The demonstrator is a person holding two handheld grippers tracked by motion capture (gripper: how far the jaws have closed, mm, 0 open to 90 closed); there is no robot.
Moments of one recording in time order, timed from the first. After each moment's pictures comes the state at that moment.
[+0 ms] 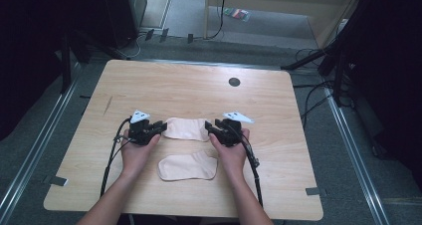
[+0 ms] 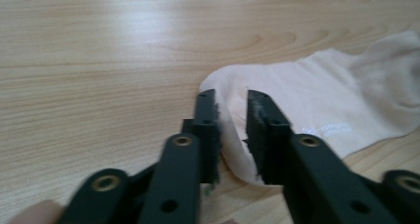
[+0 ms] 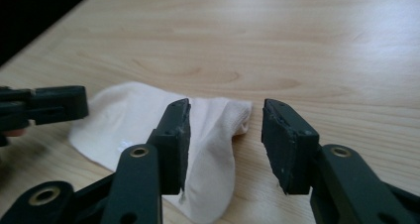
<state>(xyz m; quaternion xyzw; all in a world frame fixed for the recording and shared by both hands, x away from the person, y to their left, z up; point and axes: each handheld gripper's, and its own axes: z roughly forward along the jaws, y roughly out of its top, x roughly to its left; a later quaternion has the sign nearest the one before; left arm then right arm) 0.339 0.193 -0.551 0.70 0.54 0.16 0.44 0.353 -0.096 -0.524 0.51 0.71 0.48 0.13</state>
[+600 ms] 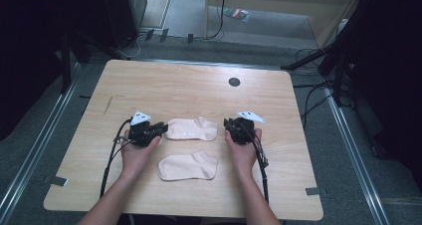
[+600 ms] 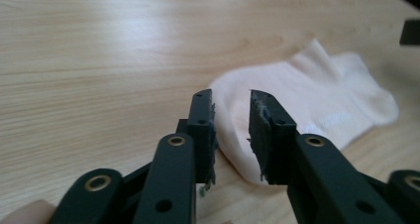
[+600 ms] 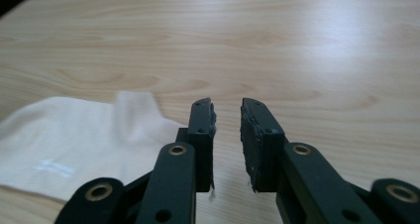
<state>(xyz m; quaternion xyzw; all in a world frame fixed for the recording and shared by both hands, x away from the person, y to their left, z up) 0.335 0.198 -0.548 0.69 0.53 0.16 0.47 0.365 -0.132 -0.531 0.55 0.68 0.44 0.19</state>
